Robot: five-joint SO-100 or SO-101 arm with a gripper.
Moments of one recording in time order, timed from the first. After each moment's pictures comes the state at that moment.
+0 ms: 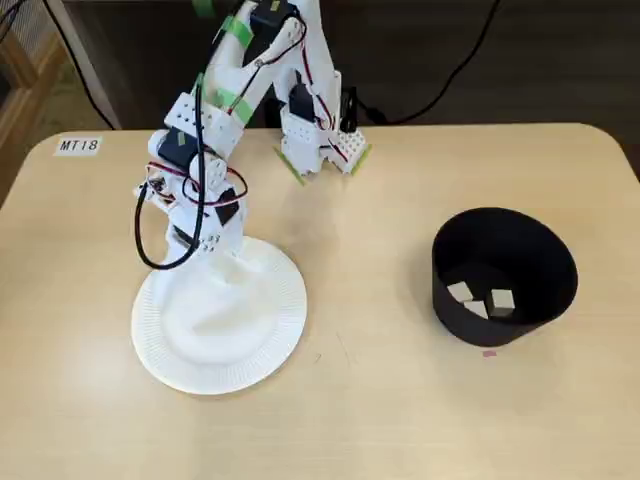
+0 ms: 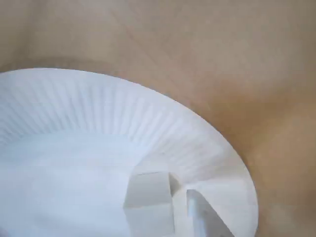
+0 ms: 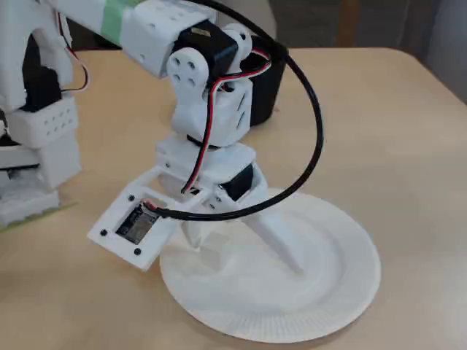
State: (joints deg) arm 33.9 82.0 98.7 72.6 0.7
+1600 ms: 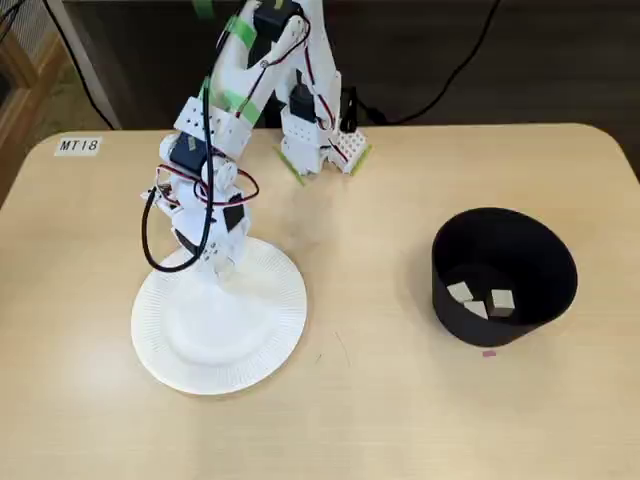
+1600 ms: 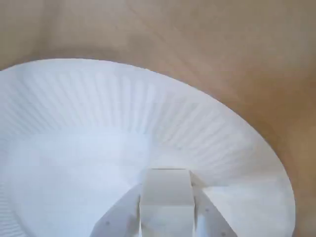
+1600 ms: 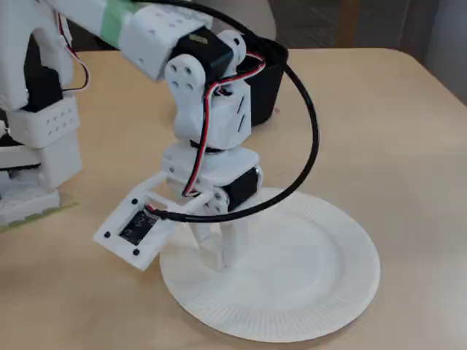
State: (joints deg) arm 32.4 83.2 103.4 63.2 7.6
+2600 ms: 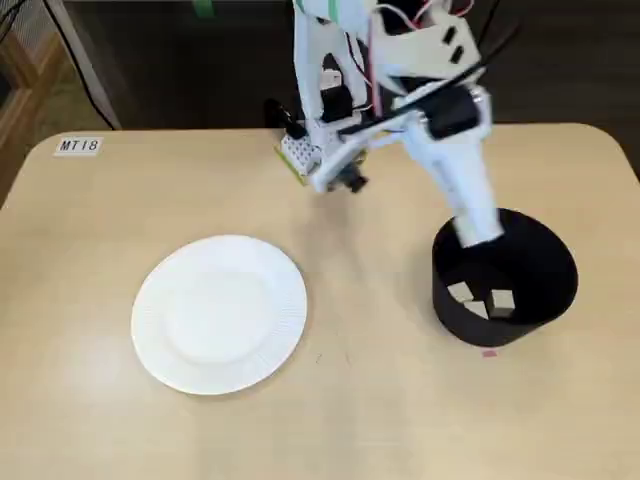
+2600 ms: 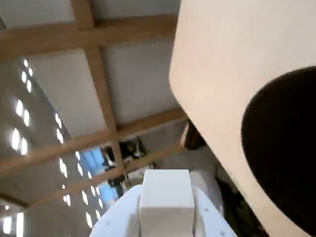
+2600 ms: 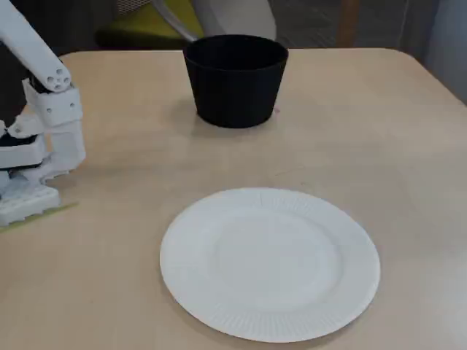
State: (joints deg) arm -32.8 118.8 107.3 35.4 4.6
